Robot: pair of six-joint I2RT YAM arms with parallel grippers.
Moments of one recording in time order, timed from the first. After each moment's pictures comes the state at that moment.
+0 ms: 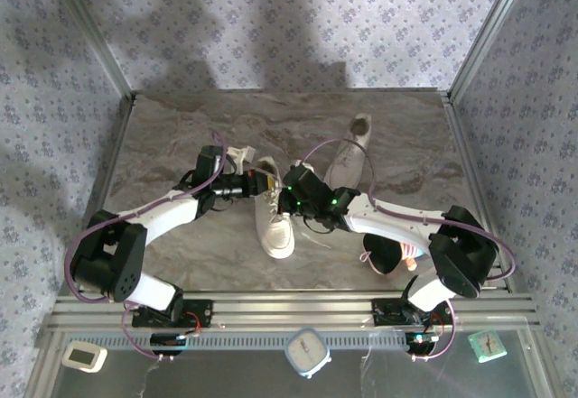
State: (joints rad) left arm -0.43 1.46 0.73 0.15 0.67 -0.61; right arm 0.93 1.52 1.00 -0.25 0.10 0.87
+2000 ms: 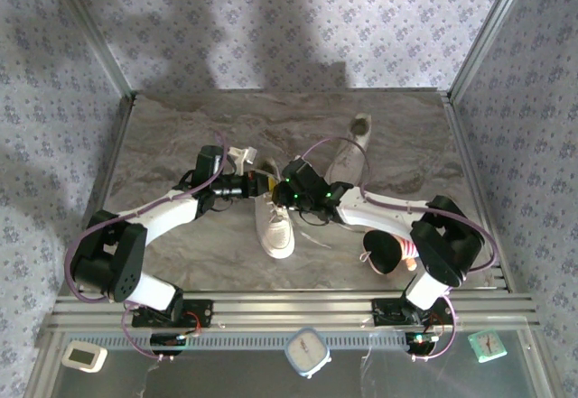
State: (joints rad) left arm -0.43 1.46 0.73 0.15 0.72 -0.58; right arm 0.87 1.63 1.03 -0.17 0.03 0.92
